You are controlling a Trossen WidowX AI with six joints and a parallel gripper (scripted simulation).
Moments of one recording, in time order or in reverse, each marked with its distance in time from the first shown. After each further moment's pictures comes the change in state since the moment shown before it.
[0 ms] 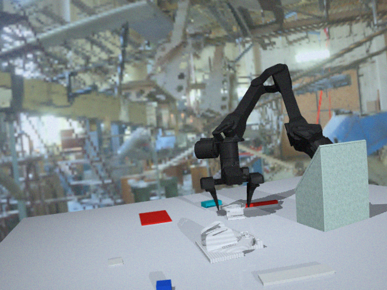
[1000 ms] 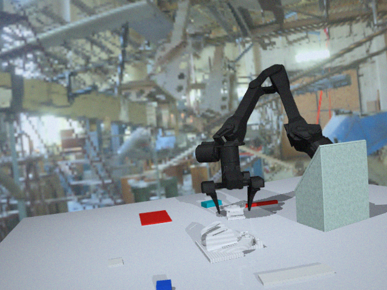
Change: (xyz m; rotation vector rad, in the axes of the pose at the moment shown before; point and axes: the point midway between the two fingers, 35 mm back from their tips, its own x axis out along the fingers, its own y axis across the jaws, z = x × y) arm 0.012 0.002 0.000 -0.001 0.001 0.003
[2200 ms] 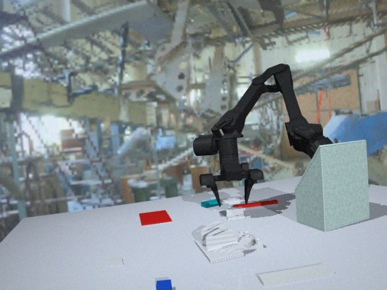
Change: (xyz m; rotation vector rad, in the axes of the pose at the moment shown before) arm -0.023 -0.002 0.003 -0.004 -0.012 0.004
